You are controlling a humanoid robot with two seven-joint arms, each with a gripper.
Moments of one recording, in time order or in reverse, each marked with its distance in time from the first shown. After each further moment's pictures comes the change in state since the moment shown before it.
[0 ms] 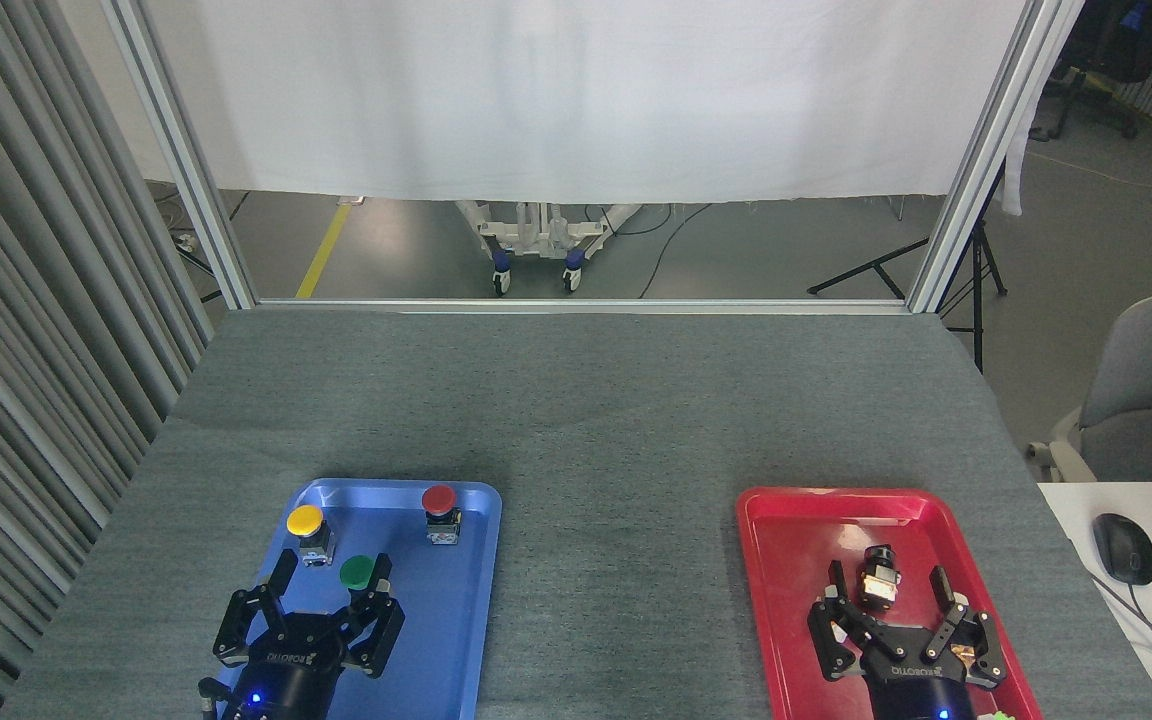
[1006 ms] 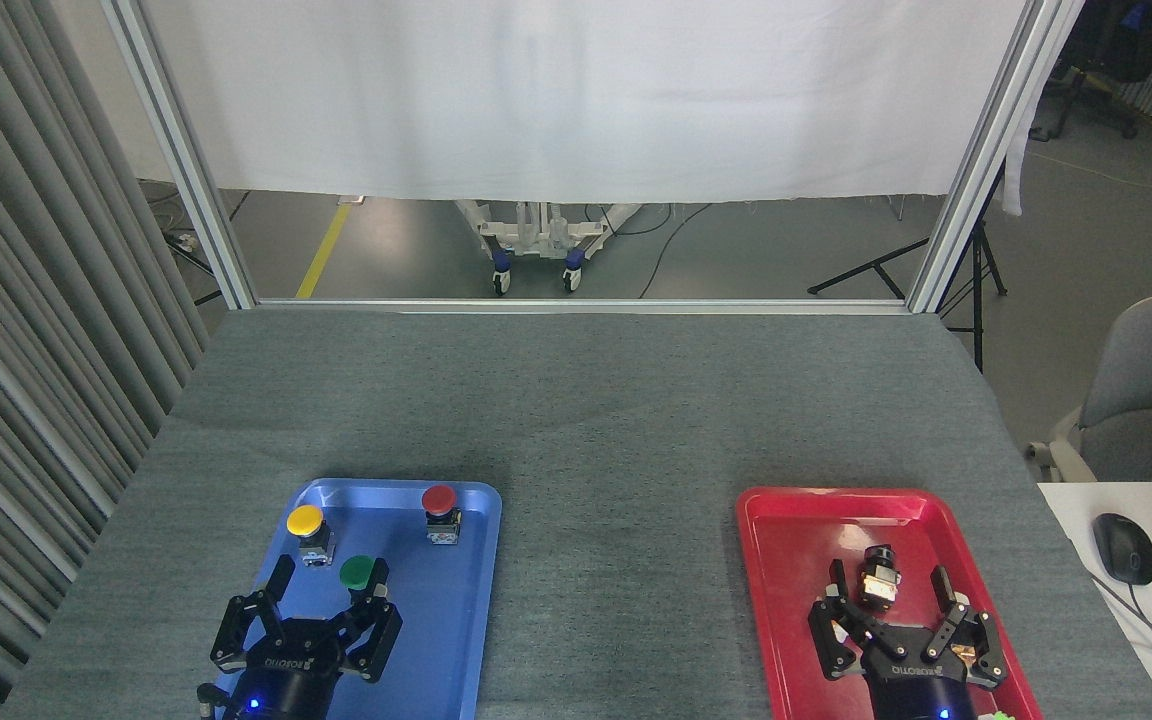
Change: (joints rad) left arm 0.008 0.002 -0.001 0.007 0.001 0.009 0.008; right arm -0.001 0.003 -0.003 -0.001 0.000 0.000 0.000
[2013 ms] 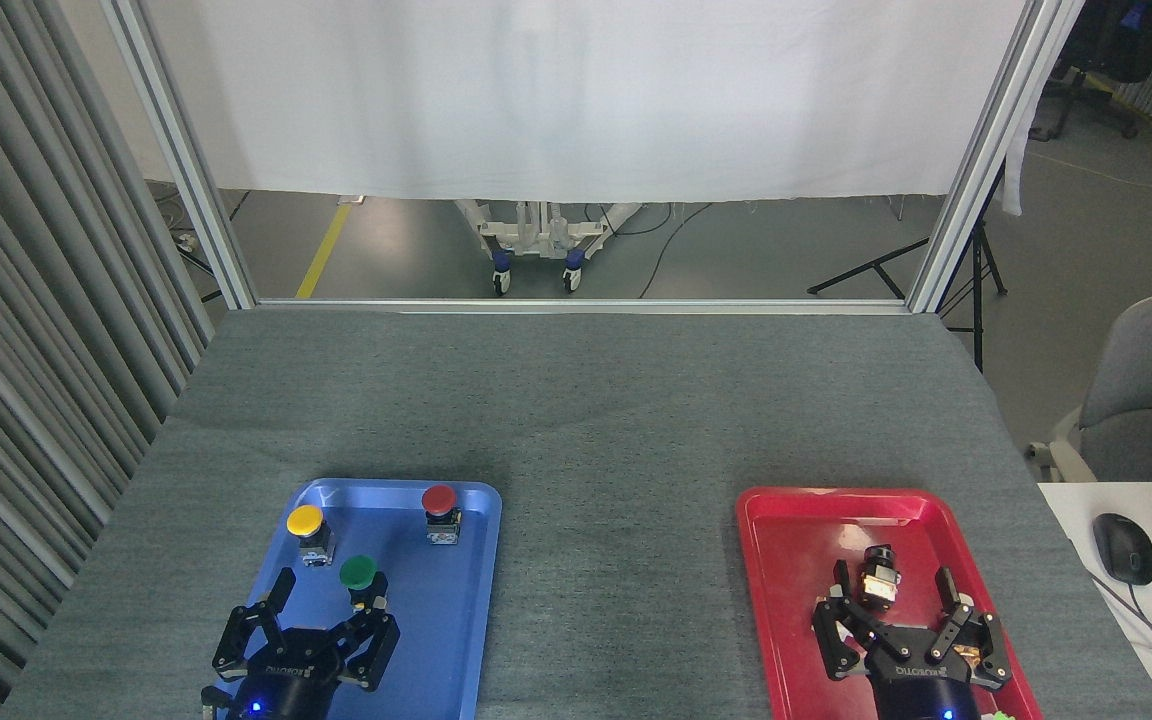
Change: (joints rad) left arm -0.015 0.008 0.000 0.071 -0.006 -0.012 -0.012; right arm 0.001 -0.003 -0.006 0.001 -0.001 0.000 0.000
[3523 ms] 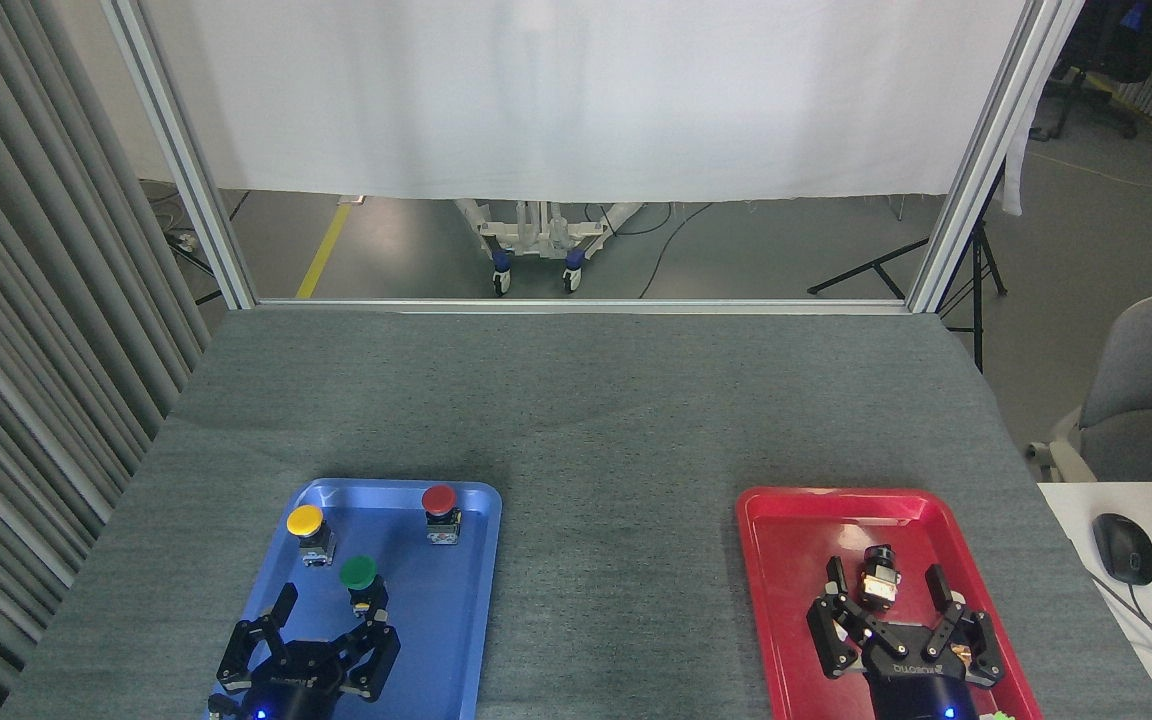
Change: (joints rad) left arm -0.011 -0.007 -0.001 0.073 -0.002 -0.001 0.002; right arm 0.003 -0.004 0.003 -0.017 -0.077 -0.040 -0.001
